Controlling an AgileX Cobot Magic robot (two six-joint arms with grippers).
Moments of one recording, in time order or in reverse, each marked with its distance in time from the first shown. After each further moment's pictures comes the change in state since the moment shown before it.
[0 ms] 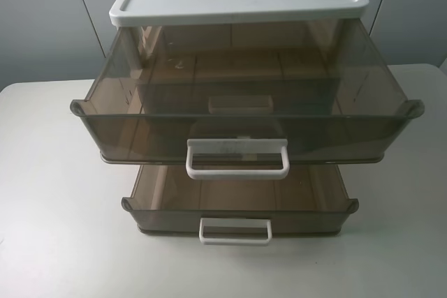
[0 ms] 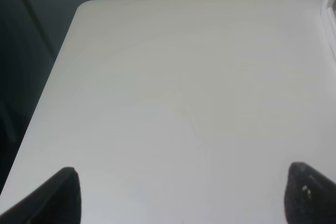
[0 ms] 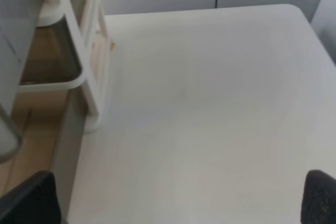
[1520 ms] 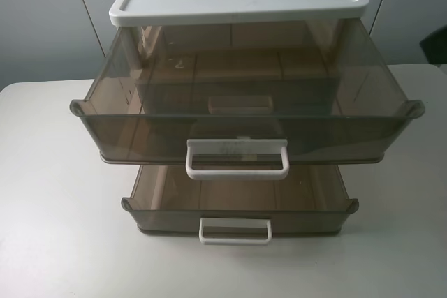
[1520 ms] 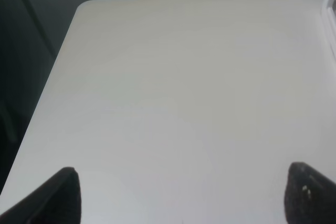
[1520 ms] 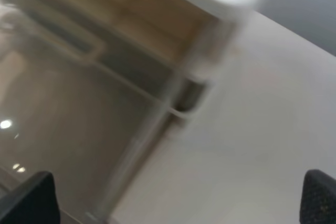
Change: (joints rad) left arm 0.000 0.000 0.000 0.000 0.000 0.000; right arm 0.552 0.846 -0.483 -0.096 -0.047 -0.168
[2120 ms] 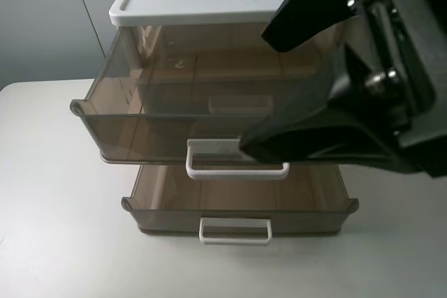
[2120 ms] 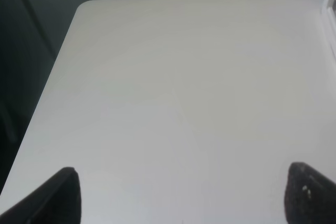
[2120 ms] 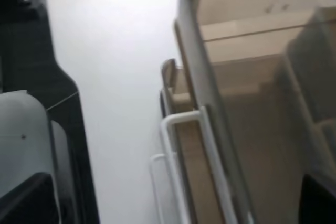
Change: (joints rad) left arm 0.000 0.000 0.000 0.000 0.000 0.000; right arm 0.473 0.260 -0.140 0.305 -0.023 -0.334
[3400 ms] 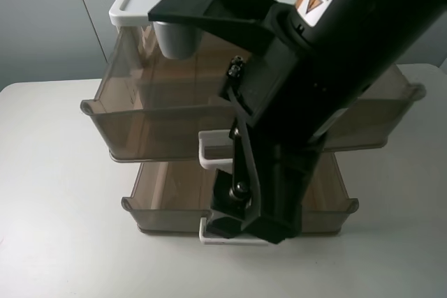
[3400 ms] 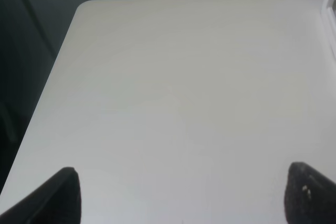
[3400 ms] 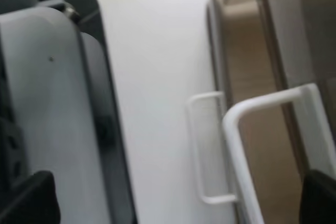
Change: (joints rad) left arm 0.000 0.000 0.000 0.000 0.000 0.000; right arm 0.045 0.284 -0.003 -0.075 0.049 0.117
